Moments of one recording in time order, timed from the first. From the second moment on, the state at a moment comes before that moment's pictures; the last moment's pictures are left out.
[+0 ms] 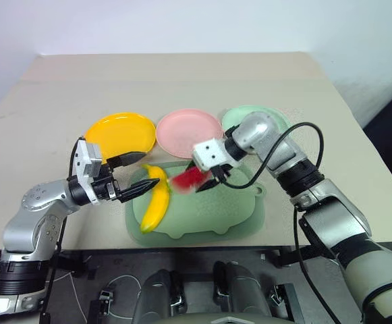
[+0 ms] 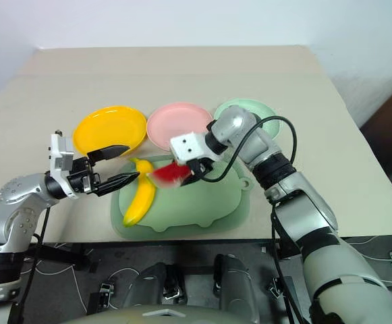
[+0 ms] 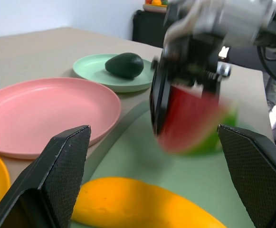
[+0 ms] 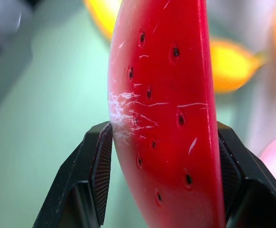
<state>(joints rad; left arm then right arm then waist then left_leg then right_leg) -0.18 0.66 0.22 -0.16 -0.64 0.34 -1.09 -1.05 -0.37 0.44 0.42 -0.03 0.05 1.54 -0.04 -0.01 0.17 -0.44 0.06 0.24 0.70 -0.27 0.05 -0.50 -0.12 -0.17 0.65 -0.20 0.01</state>
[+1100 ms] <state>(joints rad) -0.05 0.67 0.29 -0.17 -0.65 0.29 -1.11 -1.39 -0.09 0.35 1.31 -0.26 0.04 0.78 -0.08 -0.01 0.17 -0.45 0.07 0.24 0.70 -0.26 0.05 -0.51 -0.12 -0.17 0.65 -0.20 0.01</state>
